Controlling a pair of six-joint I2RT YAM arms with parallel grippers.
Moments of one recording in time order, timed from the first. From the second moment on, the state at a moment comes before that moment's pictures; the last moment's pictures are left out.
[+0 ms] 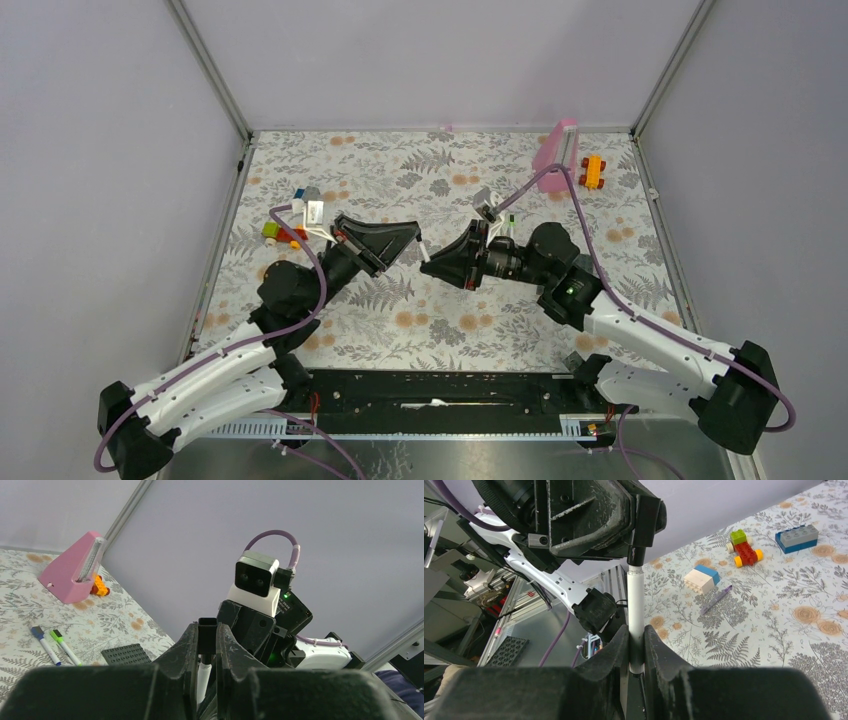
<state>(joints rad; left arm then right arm) -0.85 0.74 0.56 0.58 0.05 -0.80 0.83 1.03 0.73 0.39 -0.54 0.45</state>
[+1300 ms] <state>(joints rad) -0.82 0.82 0.51 0.50 -0.12 -0.78 0.86 1.20 0.89 0.04 -0.27 0.32</state>
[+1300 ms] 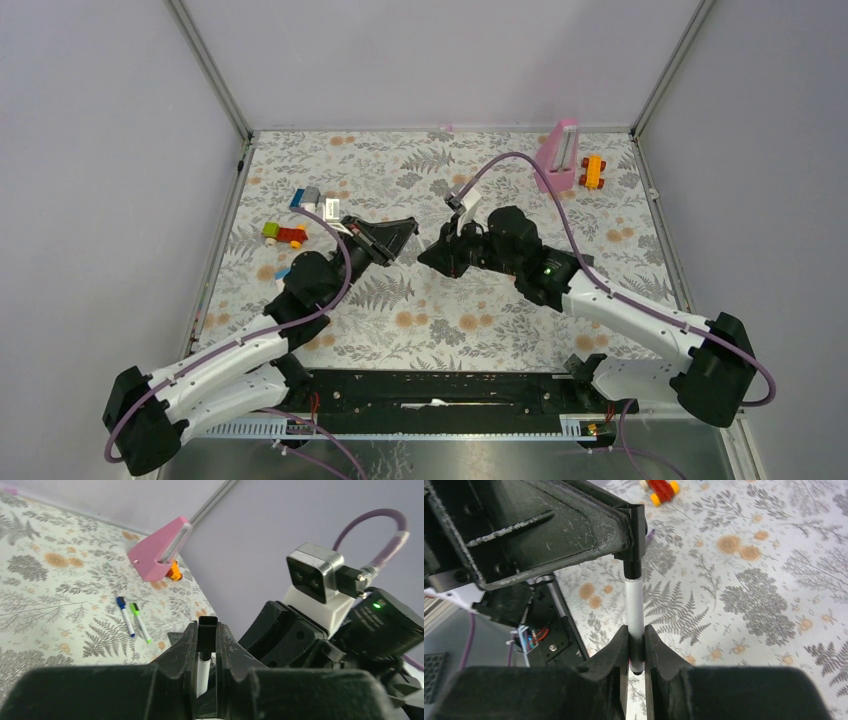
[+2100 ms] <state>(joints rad) -0.79 1.12 0.62 0.27 -0.25 -0.94 0.87 1.51 1.06 -0.21 0.03 0.26</state>
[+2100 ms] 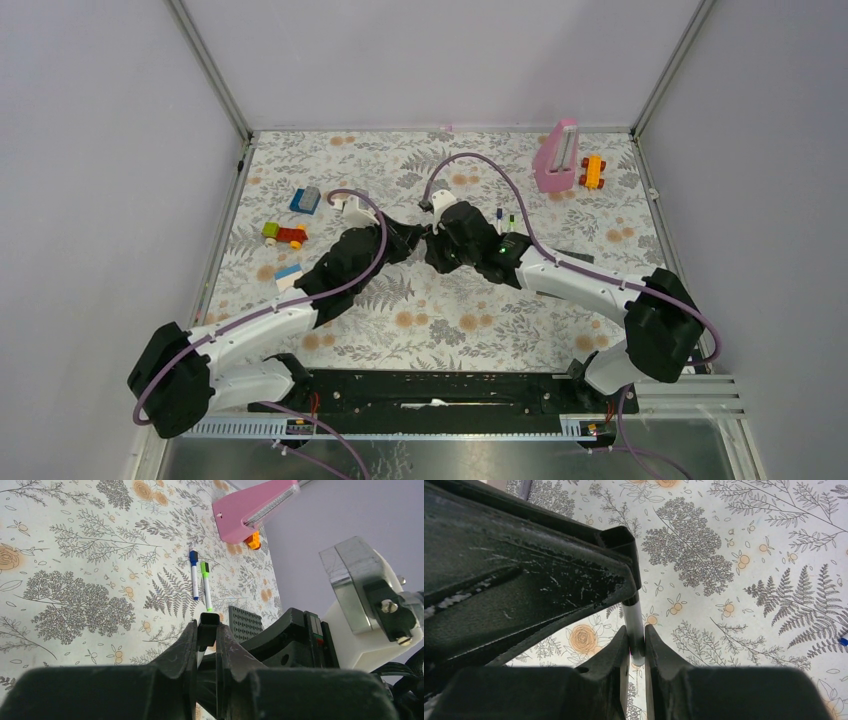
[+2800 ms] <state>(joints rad) -0.80 0.82 0.47 0.41 -0.04 -0.85 0.76 1.31 0.95 -0.11 -0.58 0.27</state>
